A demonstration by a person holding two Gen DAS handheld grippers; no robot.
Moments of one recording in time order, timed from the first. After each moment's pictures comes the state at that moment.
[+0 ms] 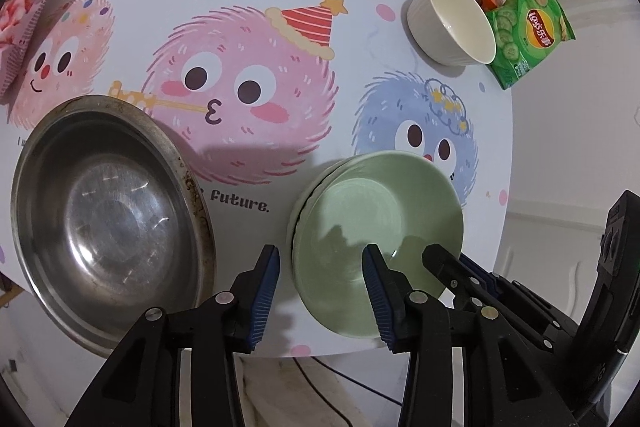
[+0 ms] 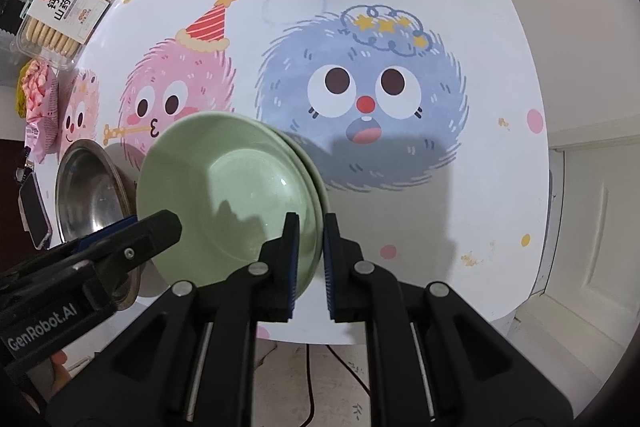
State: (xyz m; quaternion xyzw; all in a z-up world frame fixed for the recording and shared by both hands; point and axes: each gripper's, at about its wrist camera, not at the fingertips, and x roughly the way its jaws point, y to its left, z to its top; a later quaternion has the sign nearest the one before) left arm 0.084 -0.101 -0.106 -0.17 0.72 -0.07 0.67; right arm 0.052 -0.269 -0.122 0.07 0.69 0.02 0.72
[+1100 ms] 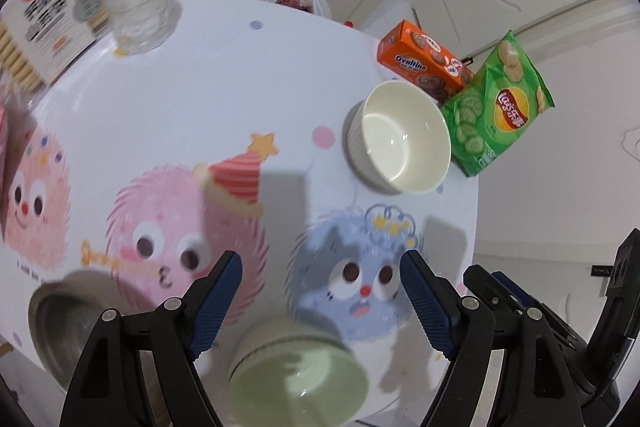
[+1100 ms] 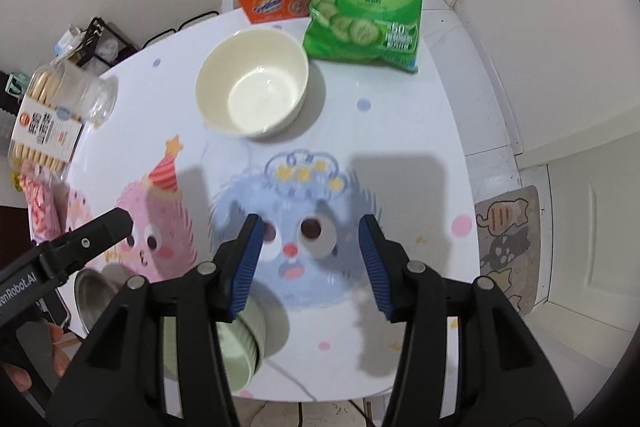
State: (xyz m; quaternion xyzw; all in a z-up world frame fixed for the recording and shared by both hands) left arm 0.207 -0.136 -0.072 -0.17 0.67 -0.09 0.72; right arm 0.142 -0.350 -0.070 0.11 0.63 -0.03 0.77
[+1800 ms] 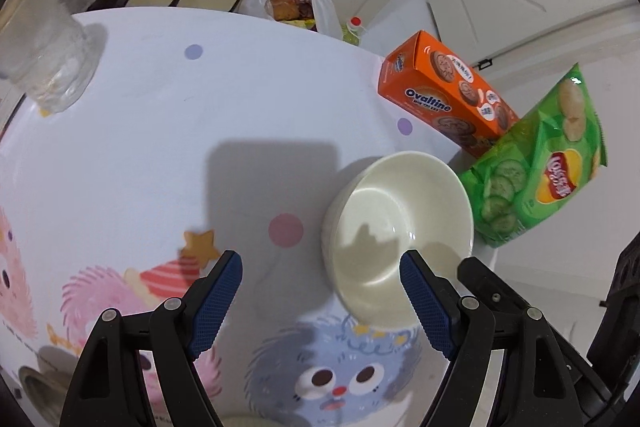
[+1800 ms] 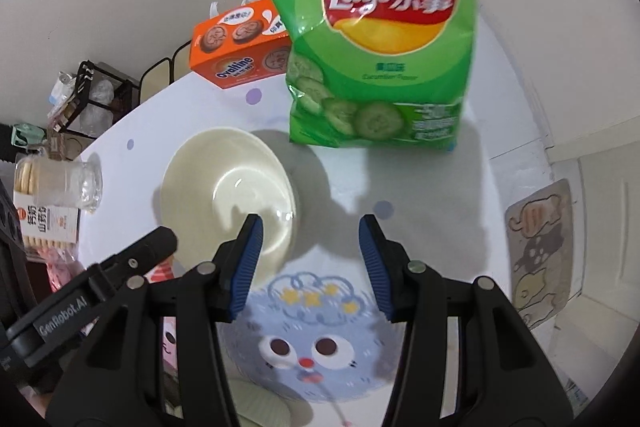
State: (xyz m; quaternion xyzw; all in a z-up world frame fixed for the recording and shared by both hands) left arm 0.300 -0.183 -0.132 -0.16 0.69 -0.06 0.71; right arm 0.248 -0.388 -0.121 0.18 0.63 -0.03 0.75
